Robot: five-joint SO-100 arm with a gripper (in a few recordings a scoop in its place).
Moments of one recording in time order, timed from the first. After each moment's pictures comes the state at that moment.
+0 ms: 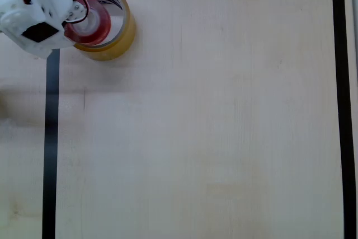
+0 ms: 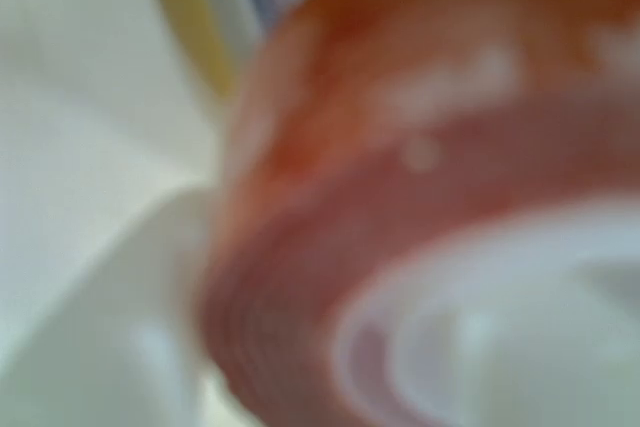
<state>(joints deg) -29.7 104.3 108.5 80.2 -21.8</state>
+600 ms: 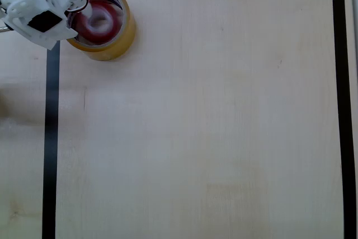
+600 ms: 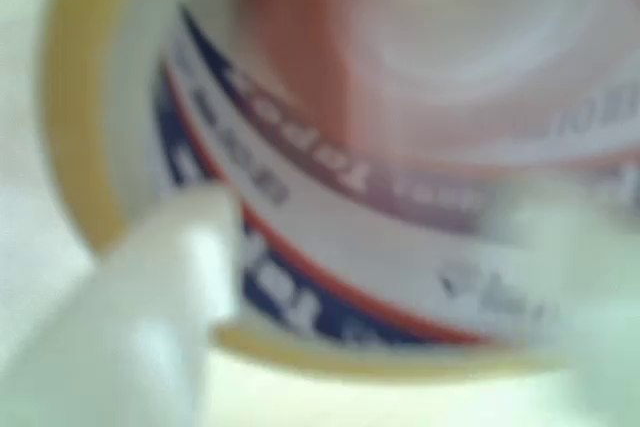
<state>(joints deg) -33.3 102.7 111.2 74.0 -21.7</state>
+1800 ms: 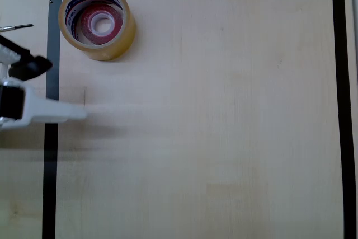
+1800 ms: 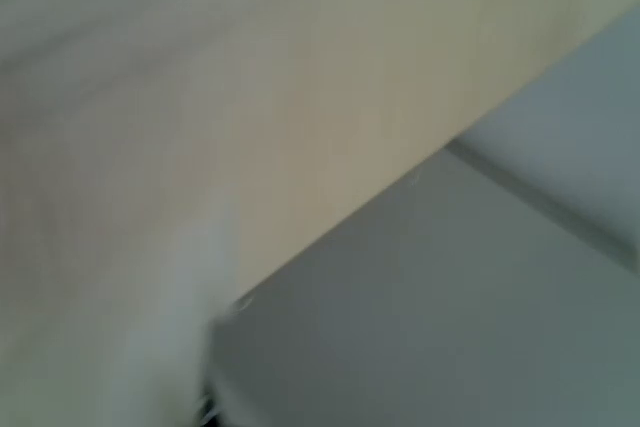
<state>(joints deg) 6.7 179.2 160.6 64.0 -5.4</state>
